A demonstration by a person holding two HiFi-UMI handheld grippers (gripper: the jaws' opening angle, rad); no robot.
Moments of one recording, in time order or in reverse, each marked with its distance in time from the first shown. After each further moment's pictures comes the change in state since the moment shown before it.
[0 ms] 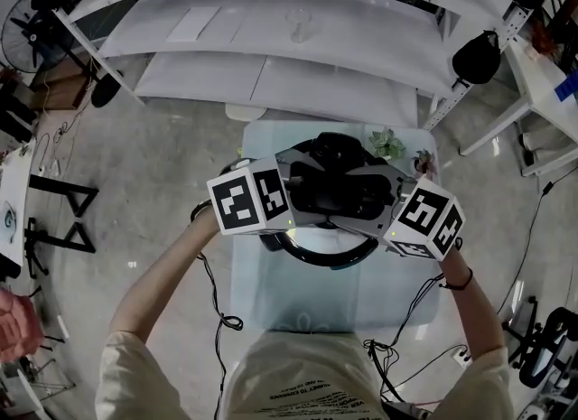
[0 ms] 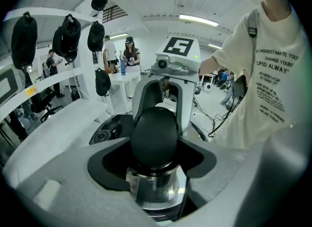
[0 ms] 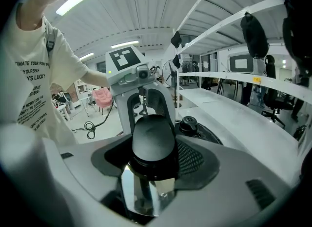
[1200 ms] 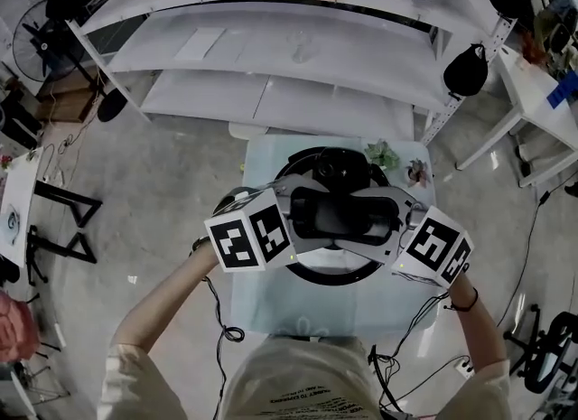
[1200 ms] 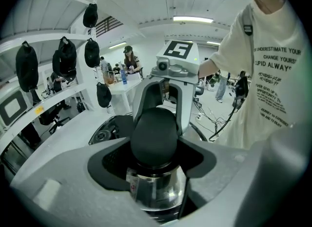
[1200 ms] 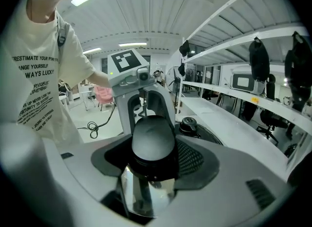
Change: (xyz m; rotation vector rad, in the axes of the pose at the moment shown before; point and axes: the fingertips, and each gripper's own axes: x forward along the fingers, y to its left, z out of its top) left arm -0.020 -0.048 0.036 0.064 -0.049 0.101; right arm -0.041 0.048 0.018 -0.119 -0.032 -0.046
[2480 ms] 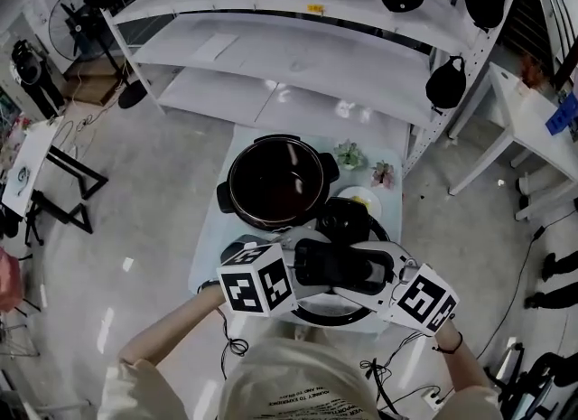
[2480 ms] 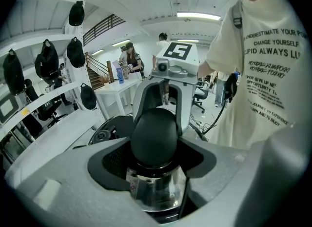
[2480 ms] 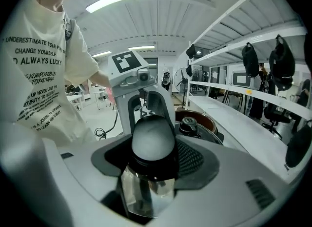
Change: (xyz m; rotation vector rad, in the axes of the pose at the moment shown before) left arm 0.110 -0.136 0.095 -0.067 0.013 0.040; right arm -0.145 0.089 -0.103 -0.008 -0.023 0.082
